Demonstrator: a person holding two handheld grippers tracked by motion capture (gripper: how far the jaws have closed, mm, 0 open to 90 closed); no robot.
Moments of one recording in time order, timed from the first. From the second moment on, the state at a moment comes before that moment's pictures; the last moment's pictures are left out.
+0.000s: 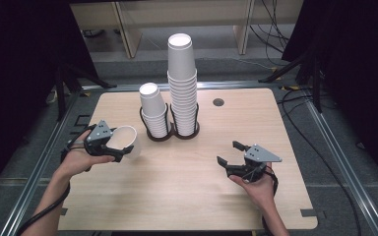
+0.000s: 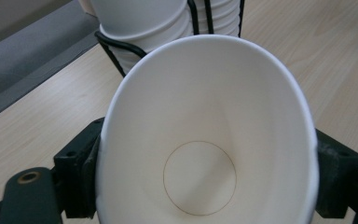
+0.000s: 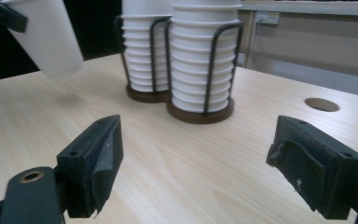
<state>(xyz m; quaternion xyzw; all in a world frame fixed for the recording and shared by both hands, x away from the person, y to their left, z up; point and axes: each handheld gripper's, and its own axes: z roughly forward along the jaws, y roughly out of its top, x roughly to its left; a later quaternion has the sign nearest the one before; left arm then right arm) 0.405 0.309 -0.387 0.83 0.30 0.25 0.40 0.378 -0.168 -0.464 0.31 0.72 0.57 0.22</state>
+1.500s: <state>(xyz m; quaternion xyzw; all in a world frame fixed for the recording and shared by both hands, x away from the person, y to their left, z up) 0.472 0.339 -0.408 0.76 0.48 0.30 0.31 0.377 -0.178 -0.466 0.35 0.70 0.57 0.25</state>
